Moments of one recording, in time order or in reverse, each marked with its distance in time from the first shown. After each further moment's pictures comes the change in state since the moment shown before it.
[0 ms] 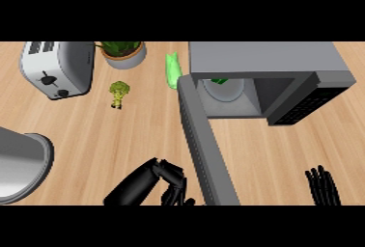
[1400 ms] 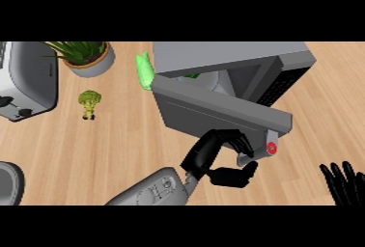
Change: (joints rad) left arm -0.636 -0.011 -0.423 0.668 0.448 0.747 -0.152; right arm 0.138 -0.128 0.118 -0.531 -0.218 0.138 0.170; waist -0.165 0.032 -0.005
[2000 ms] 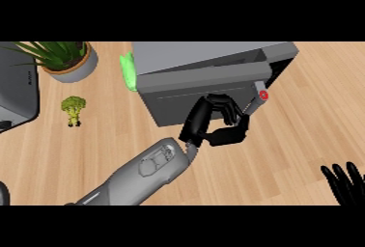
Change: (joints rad) left arm -0.167 -0.007 0.118 0.146 0.203 0.139 -0.128; right arm 0.011 -0.064 0.027 -0.116 -0.089 0.059 0.081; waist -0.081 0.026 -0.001
